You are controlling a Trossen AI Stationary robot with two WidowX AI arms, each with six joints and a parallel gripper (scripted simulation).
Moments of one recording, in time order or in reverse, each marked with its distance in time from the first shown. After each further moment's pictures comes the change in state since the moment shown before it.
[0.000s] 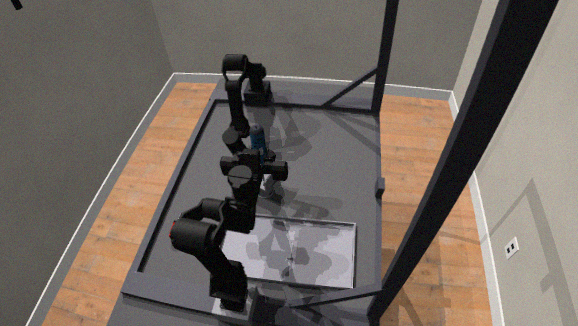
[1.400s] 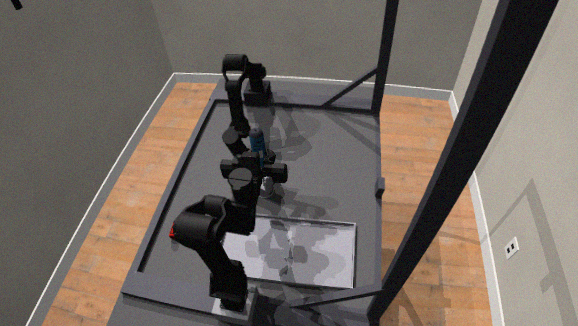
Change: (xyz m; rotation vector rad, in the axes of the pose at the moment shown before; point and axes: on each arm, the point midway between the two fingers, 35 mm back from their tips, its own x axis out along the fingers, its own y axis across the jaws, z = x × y) left arm -0.001 0.002 -0.012 -0.019 0.013 0.003; right arm 0.000 0.000 0.000 0.000 0.000 0.000
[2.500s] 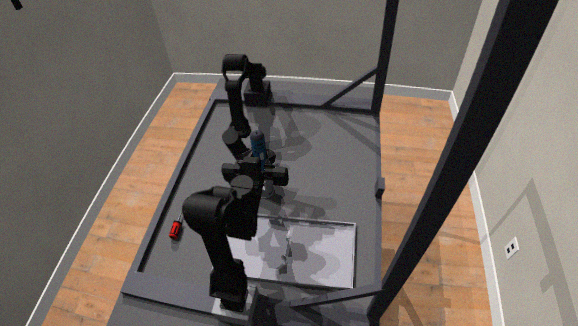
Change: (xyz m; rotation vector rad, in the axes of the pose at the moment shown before) left arm -0.001 -0.002 -0.009 0.008 -0.071 0.003; right arm 0.000 0.000 0.000 0.000 0.000 0.000
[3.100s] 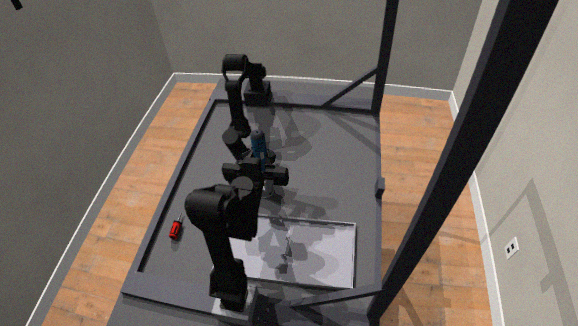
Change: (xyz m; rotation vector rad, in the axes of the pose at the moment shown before) left arm 0.001 -0.001 0.001 0.005 -0.031 -0.004; right arm 0.000 0.000 0.000 0.000 0.000 0.000
